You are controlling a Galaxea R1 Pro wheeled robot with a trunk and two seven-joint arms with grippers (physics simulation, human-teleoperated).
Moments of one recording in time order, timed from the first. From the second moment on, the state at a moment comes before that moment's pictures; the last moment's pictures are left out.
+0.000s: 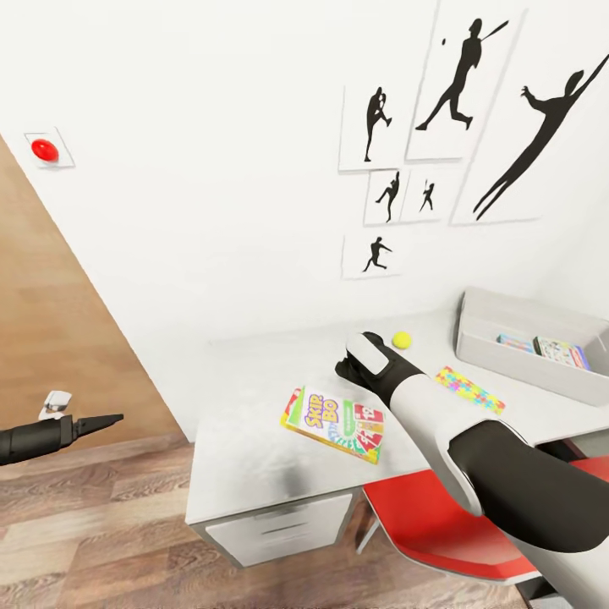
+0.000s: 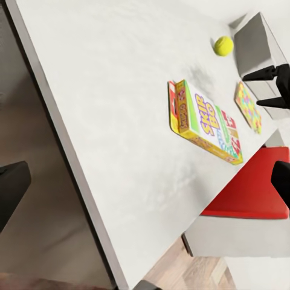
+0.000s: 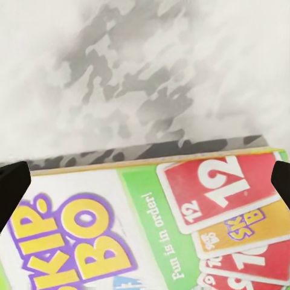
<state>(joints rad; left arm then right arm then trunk) -0.62 0.57 0.38 -0.85 0.02 0.76 -1.43 -1.25 0.17 0.41 -0.30 -1.15 0.50 -0.83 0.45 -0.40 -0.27</state>
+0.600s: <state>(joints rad) -0.62 0.57 0.38 -0.85 0.02 0.76 -1.43 -1.25 0.12 0.42 -0.30 -1.15 0.47 -0.77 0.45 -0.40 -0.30</state>
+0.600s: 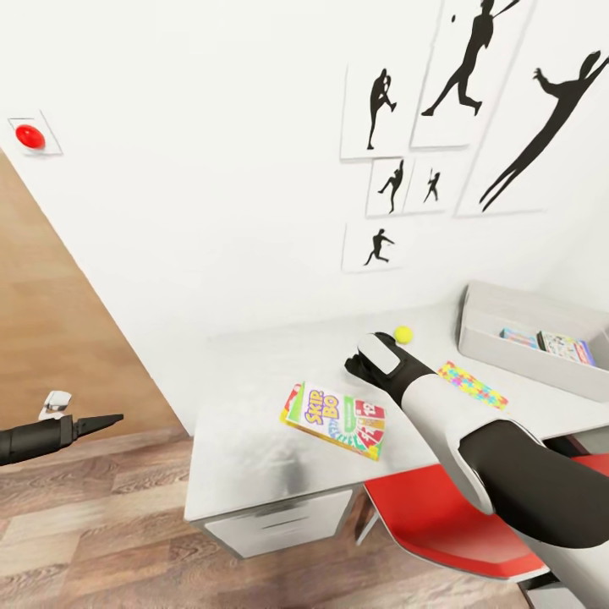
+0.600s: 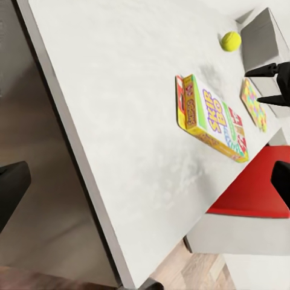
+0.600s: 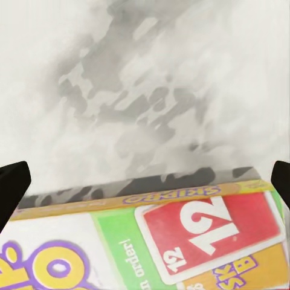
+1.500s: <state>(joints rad) -0.62 0.57 0.38 -0.85 0.02 0.76 -1.43 -1.23 0.08 0.42 -0.28 -1.15 0.47 -0.77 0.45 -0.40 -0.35</state>
